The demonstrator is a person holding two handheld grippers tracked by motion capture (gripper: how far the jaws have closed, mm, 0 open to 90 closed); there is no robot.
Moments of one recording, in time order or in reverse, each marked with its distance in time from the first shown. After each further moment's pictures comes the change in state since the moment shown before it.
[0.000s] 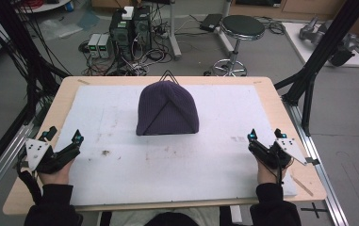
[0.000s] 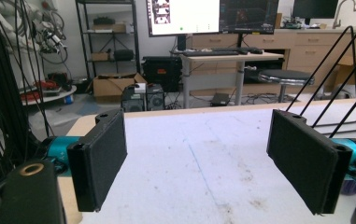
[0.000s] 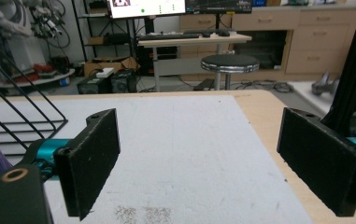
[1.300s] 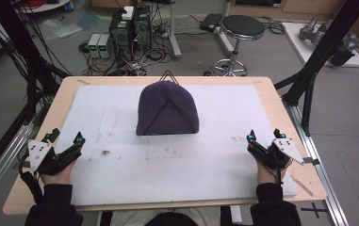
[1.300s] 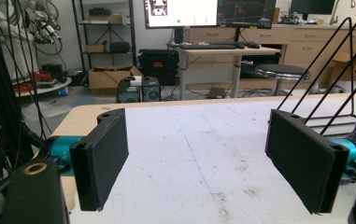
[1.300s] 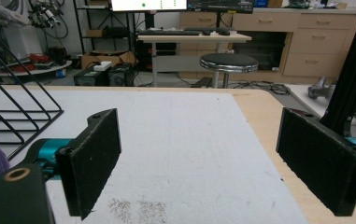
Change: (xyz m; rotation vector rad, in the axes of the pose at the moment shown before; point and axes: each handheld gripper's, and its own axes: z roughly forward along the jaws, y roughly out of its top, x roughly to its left) left arm -0.003 -0.005 0.000 0.024 -0.014 -0.018; right arm 0.003 -0.003 0.001 0.009 -0.003 -0.065
